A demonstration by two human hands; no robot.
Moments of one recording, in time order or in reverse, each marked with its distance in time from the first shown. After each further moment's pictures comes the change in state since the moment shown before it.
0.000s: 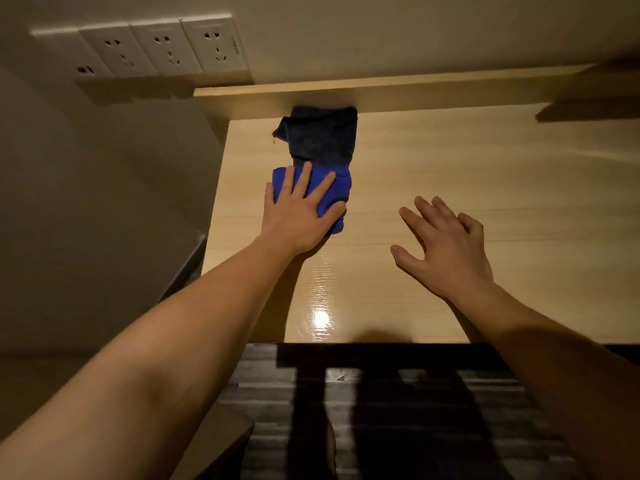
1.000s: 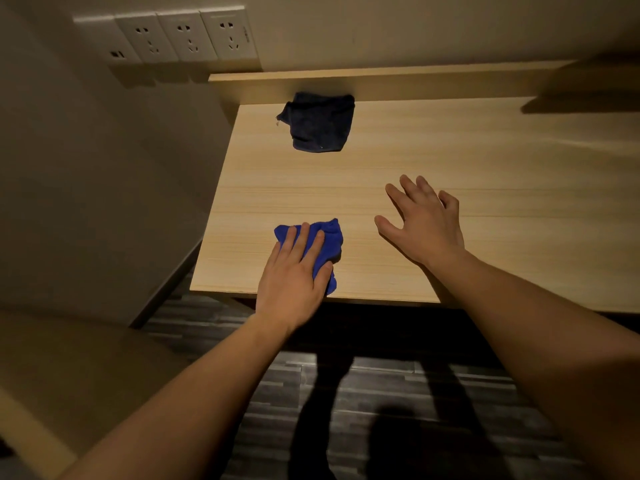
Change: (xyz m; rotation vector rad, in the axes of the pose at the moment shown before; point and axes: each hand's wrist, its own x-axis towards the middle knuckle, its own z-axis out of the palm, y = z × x) left_hand -0.172 0.052 0.047 -0.077 0.049 -0.057; right_hand -0.006 -0.002 -0.004 -0.016 -0.028 -0.032
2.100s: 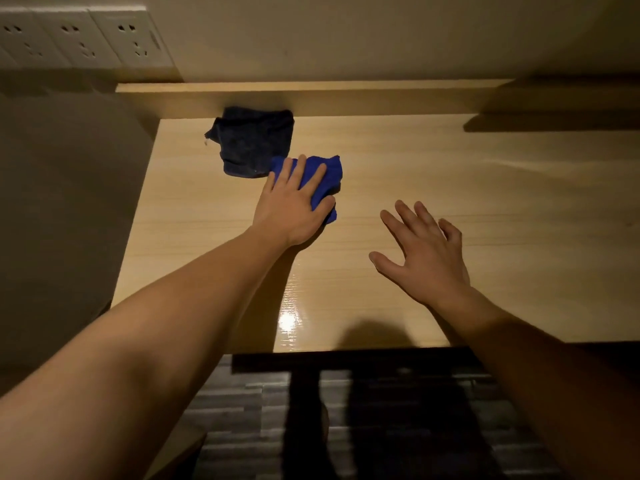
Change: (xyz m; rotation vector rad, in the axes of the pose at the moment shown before) left_hand 0.215 0.063 -0.021 0.079 -0.008 0.149; right_hand -0.009 0.084 -0.017 -0.020 -0.052 0.056
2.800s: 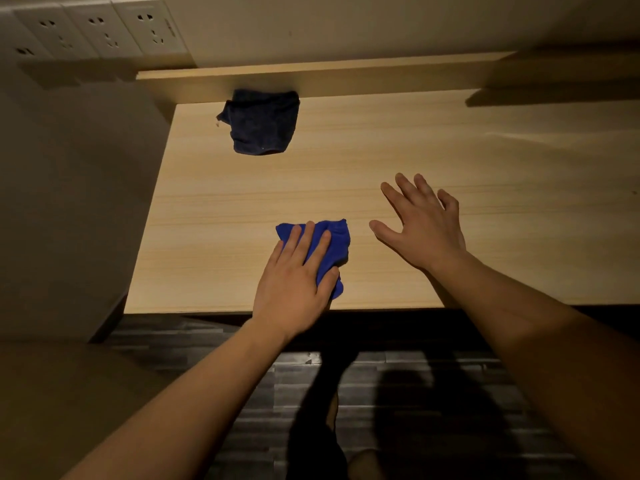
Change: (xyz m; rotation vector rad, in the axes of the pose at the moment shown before) left_hand -0.180 0.049 0.033 -0.083 -0.016 -0.009; right_hand -0.003 -0.001 0.000 0.013 0.009 -0.006
